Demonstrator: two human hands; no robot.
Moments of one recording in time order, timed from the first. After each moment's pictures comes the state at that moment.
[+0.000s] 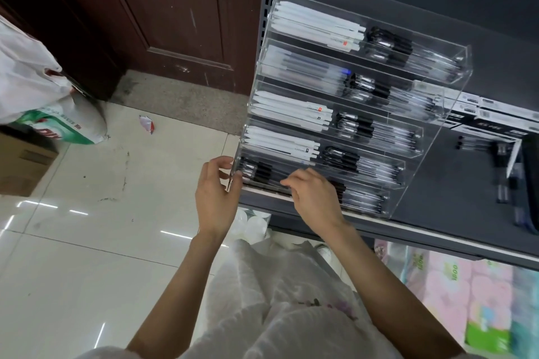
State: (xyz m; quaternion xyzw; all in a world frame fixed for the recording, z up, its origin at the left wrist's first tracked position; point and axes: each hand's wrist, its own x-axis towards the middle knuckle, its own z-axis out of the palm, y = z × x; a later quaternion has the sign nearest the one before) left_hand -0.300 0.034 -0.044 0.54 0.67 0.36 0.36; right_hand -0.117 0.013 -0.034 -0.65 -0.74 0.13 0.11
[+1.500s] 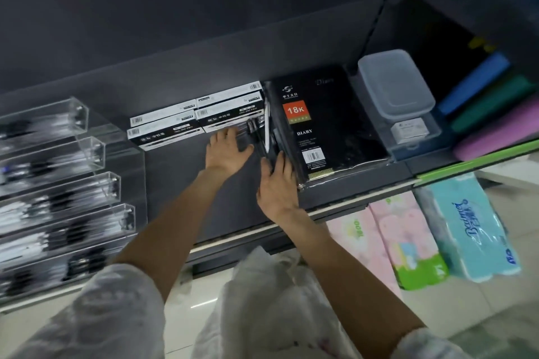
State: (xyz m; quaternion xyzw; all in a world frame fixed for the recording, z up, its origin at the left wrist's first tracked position) left_hand 0.233 0.034 -0.026 0.85 0.49 -0.06 0.20; right_hand 0.288 -0.102 -0.036 -0.84 -0.49 0.20 0.08
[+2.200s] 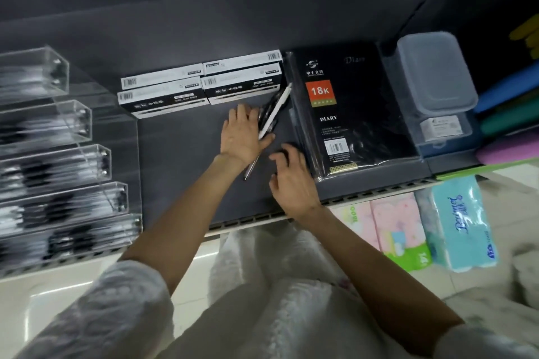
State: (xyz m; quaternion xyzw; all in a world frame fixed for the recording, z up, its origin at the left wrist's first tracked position) left_hand 0.240 0.033 -0.054 0.89 0.43 -0.04 0.14; right_hand 0.292 -0.110 -0.052 -0.81 -0.53 0.18 0.18
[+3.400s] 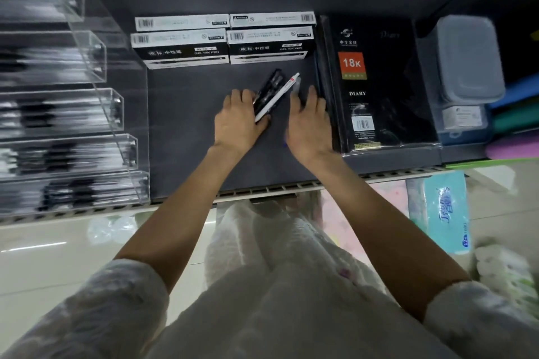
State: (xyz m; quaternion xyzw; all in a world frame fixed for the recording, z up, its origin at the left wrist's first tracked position) left_hand 0.184 0.017 -0.057 0.84 0.49 0.03 0.21; right_hand 0.296 -0.059 -0.033 -0.84 -0.52 0.12 -0.01
